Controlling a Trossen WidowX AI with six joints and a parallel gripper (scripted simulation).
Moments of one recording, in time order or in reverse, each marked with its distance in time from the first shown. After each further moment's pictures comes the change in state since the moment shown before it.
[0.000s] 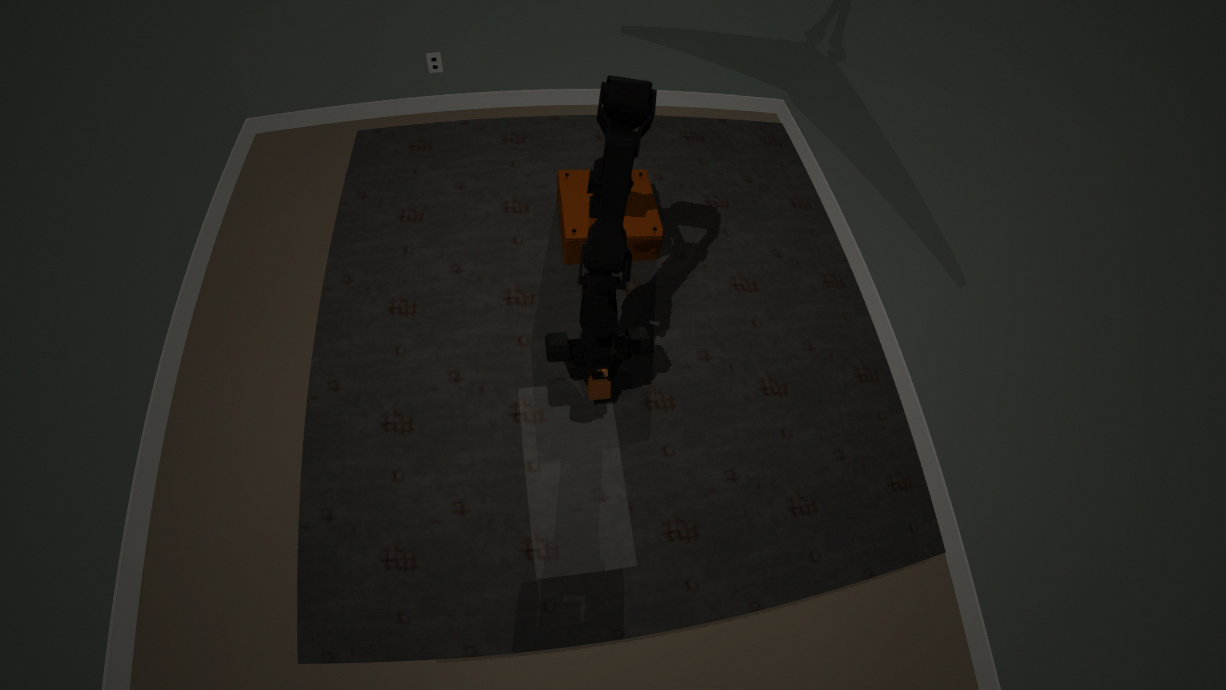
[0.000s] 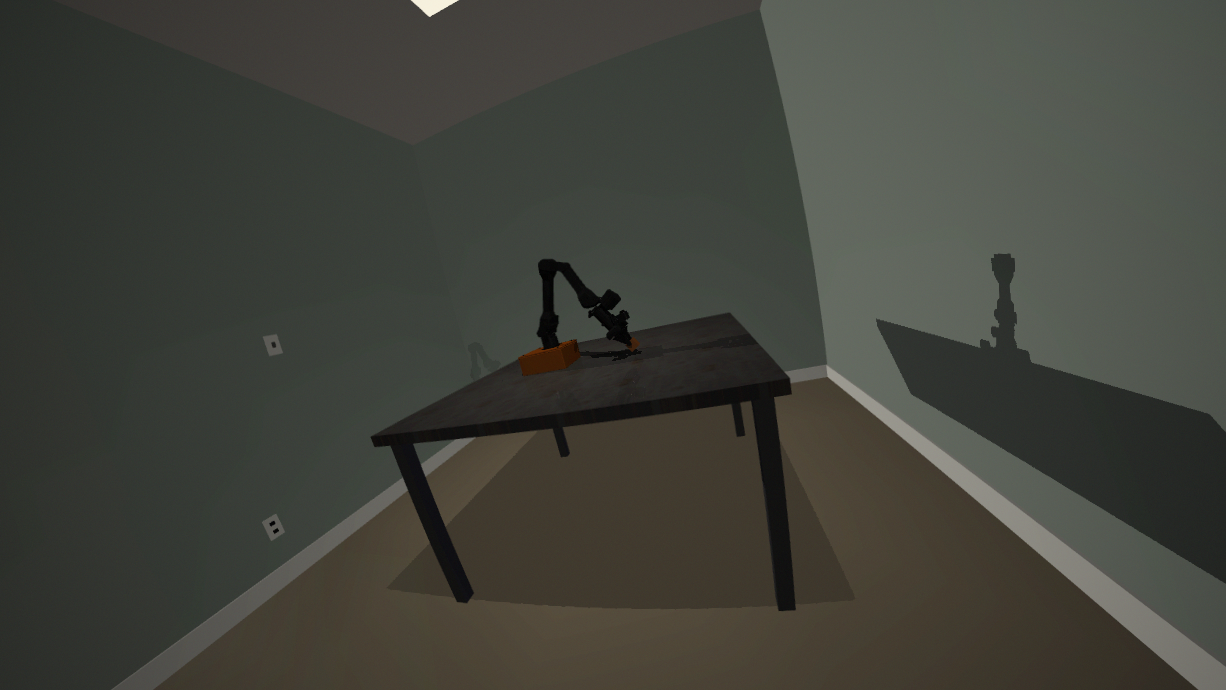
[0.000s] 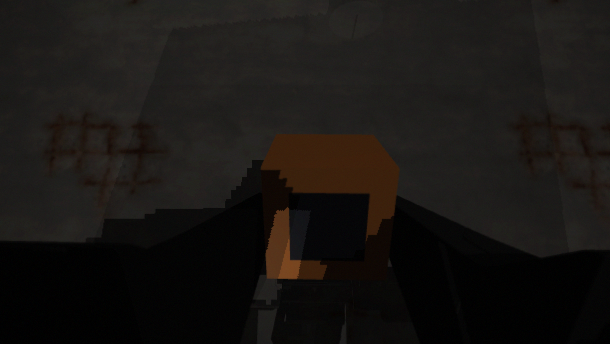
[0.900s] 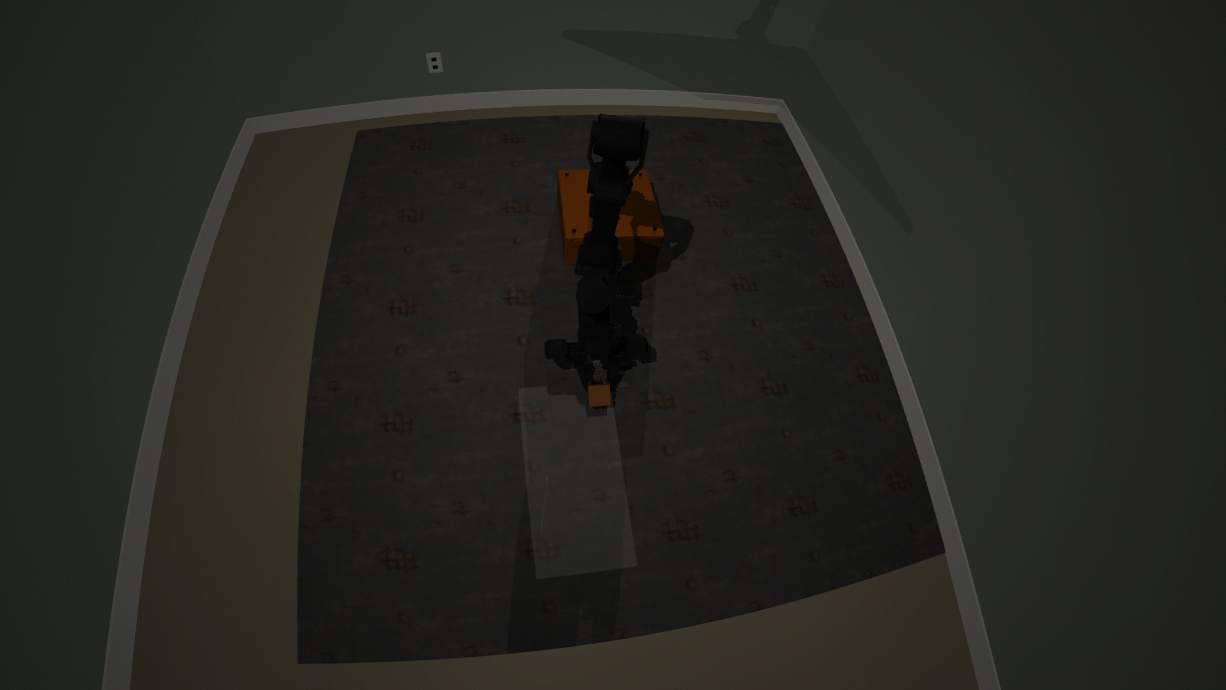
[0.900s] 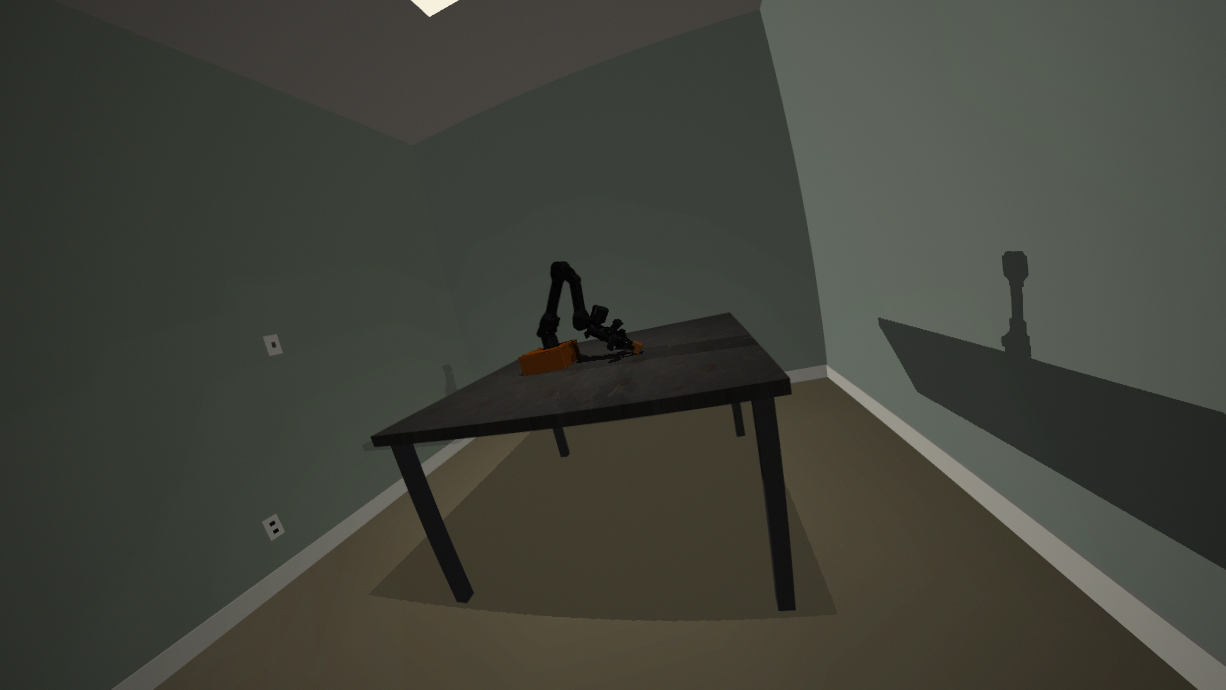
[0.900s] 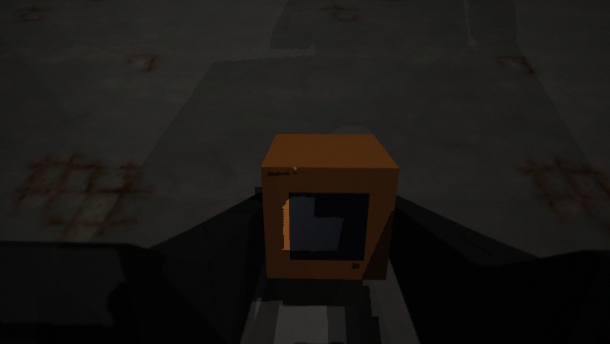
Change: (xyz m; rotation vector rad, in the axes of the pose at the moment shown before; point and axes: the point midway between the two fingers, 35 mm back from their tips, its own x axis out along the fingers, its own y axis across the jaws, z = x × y) arm 0.022 0.000 -0.015 -0.003 -0.383 -0.001
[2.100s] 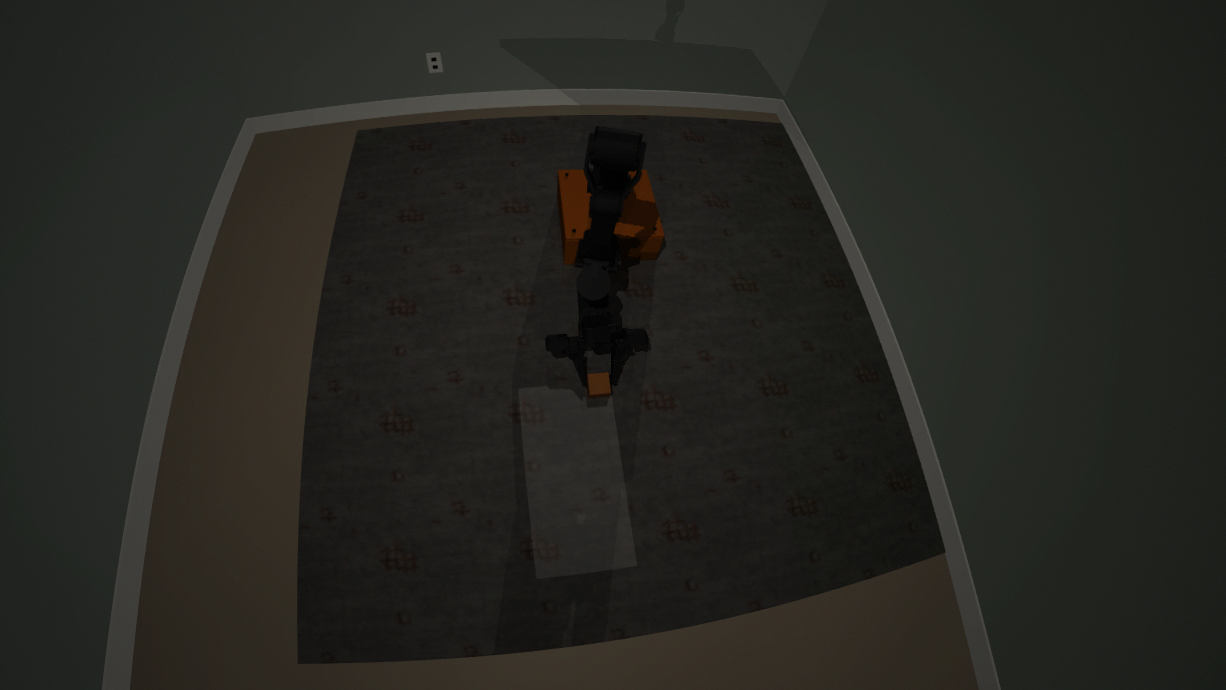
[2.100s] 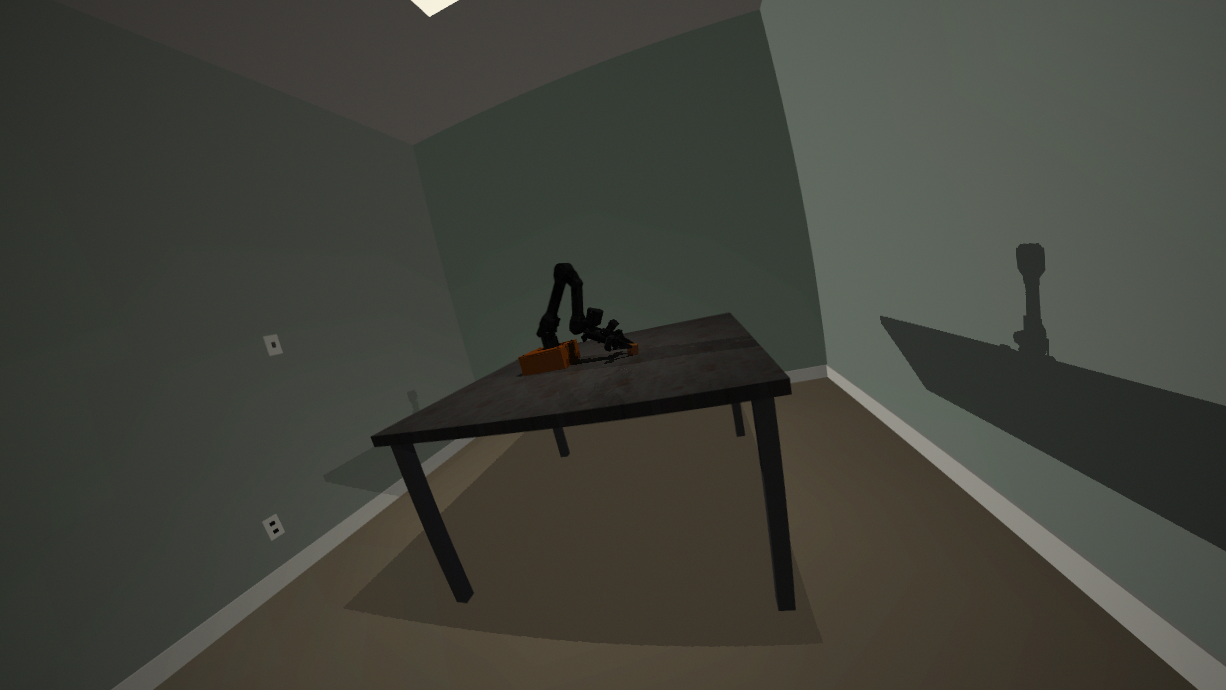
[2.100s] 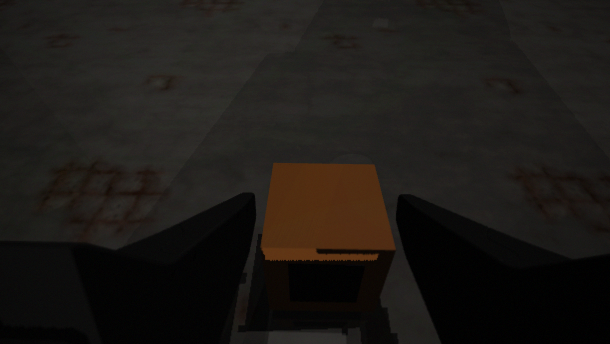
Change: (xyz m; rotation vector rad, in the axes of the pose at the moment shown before) arm -0.011 0.002 -0.003 -0.002 -0.098 0.003
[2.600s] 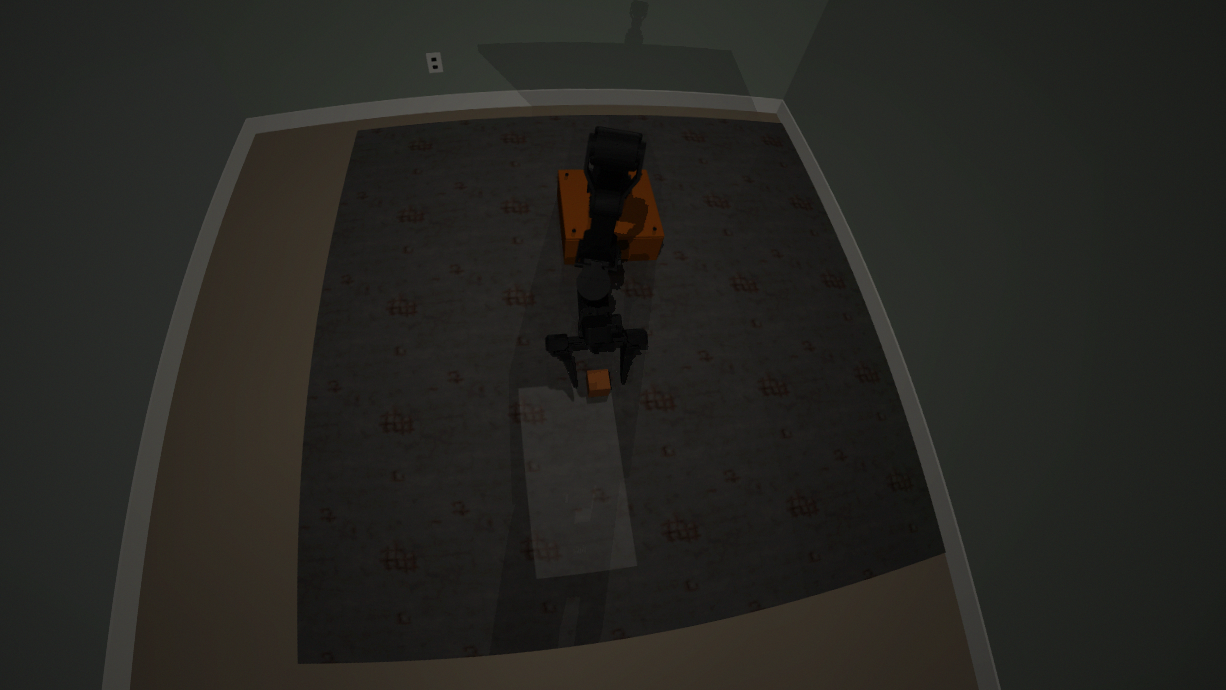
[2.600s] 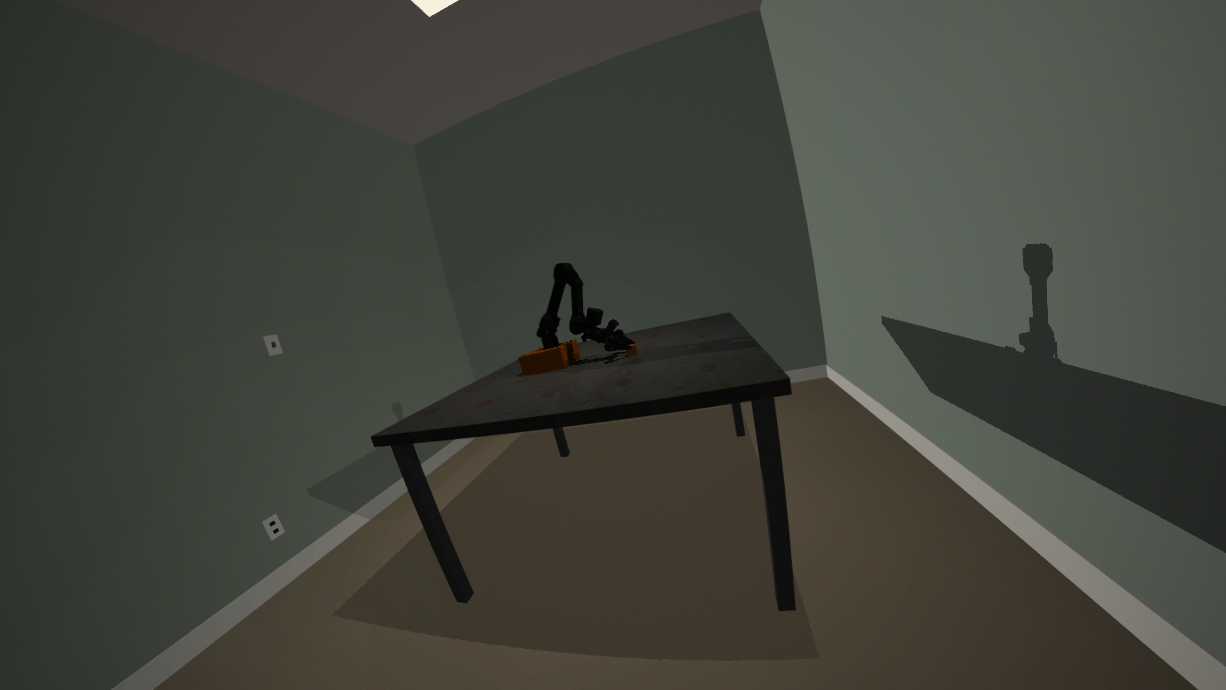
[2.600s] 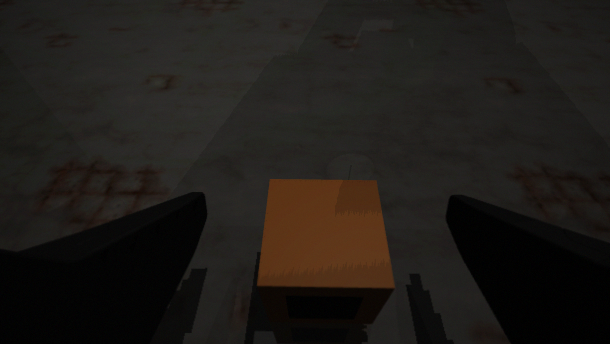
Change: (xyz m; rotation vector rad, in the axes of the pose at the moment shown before) arm 0.000 0.000 0.000 0.000 0.000 0.000
